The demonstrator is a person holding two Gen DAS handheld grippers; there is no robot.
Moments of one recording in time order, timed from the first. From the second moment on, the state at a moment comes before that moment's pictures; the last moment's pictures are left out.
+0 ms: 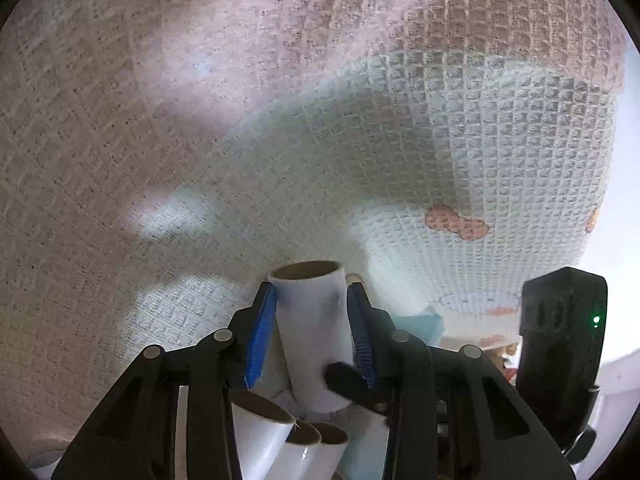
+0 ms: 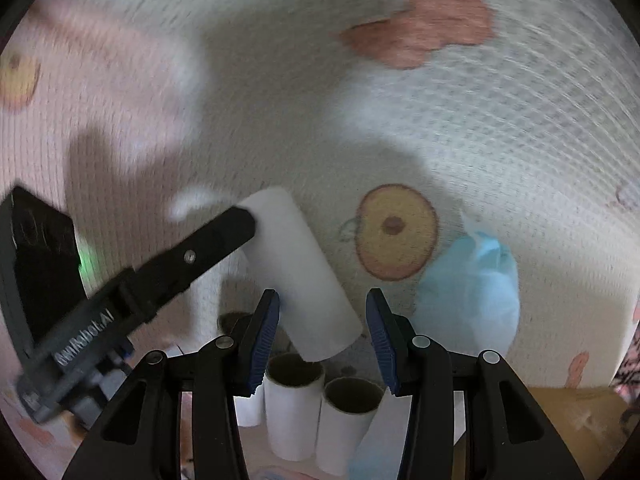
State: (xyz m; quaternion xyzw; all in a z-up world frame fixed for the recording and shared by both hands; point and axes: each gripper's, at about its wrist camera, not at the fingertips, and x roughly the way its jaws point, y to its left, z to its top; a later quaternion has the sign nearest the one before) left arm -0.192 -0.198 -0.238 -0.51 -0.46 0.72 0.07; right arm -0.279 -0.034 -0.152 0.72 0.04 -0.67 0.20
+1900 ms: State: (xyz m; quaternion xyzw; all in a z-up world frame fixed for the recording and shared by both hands) left arm 0.005 -0.145 -0.027 -0.30 -0.35 0.88 0.13; right arm -0.130 -0.007 0.036 0.45 0.05 -0.83 0.31
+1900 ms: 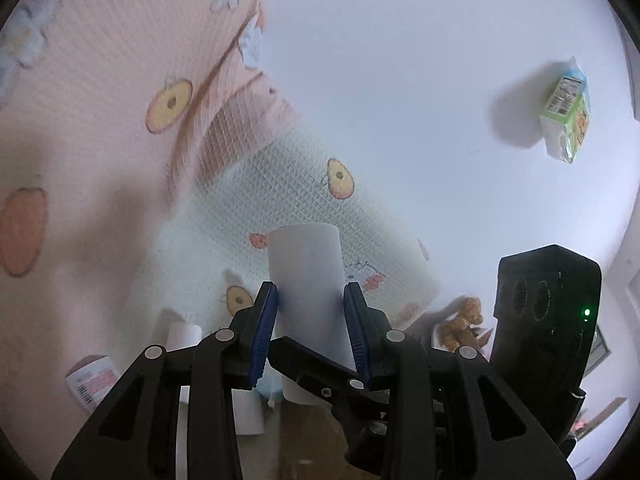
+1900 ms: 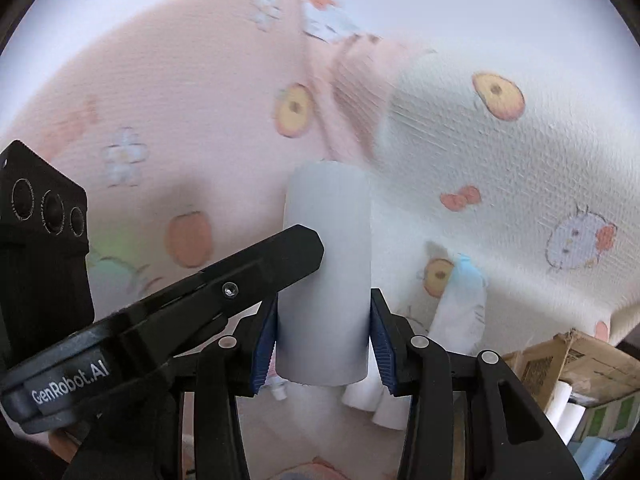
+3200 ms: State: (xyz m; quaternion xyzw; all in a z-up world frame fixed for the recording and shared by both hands) left arm -0.006 0.047 -0.004 -0.39 -0.15 0.89 0.17; right arm -0.032 0.156 0.039 0.42 -0.07 -0.86 0.29
